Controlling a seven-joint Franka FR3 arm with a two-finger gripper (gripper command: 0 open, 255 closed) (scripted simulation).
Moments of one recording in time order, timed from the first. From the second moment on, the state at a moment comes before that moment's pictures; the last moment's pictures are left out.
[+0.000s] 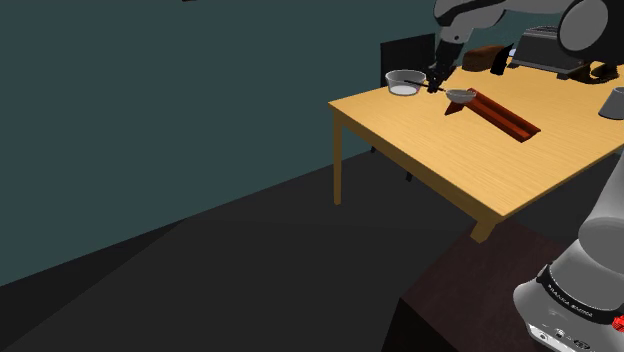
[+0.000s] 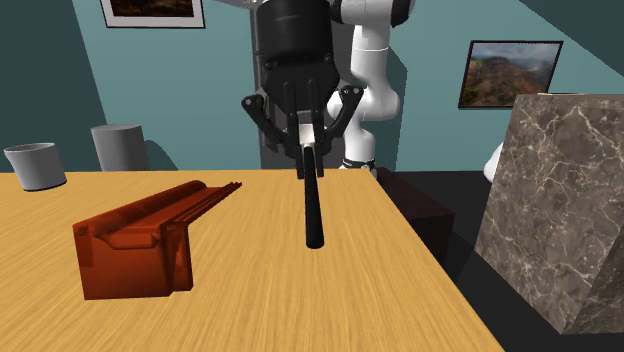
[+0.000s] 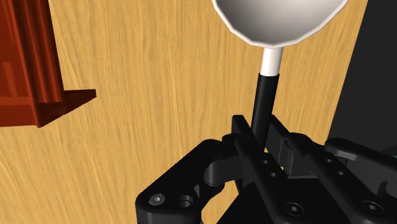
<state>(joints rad) -0.27 0.33 -0.32 -1.53 0.25 1.91 -0.45</state>
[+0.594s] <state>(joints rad) -0.32 0.29 -0.35 -1.52 0.25 1.85 -0.52</state>
